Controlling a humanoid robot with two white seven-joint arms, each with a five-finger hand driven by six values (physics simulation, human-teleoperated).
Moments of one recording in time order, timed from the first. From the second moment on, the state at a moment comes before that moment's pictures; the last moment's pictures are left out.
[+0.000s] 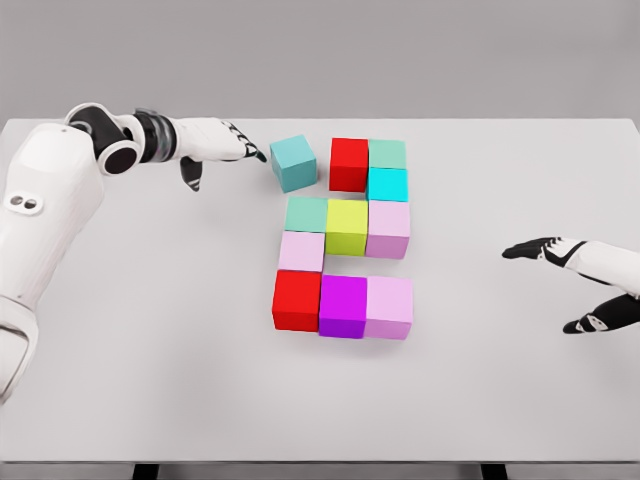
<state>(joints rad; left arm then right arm) -0.97 0.29 -0.60 -0.82 -1.02 -0.61 -0.61 0.03 -1.04 0.12 -1.61 -0.13 -0.61 0.61</state>
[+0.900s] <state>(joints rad) -1.00 0.25 -0.60 -0.79 -1.02 -0.61 -0.61 0.04 -1.04 0.11 -1.60 -0.13 -0.61 0.61</state>
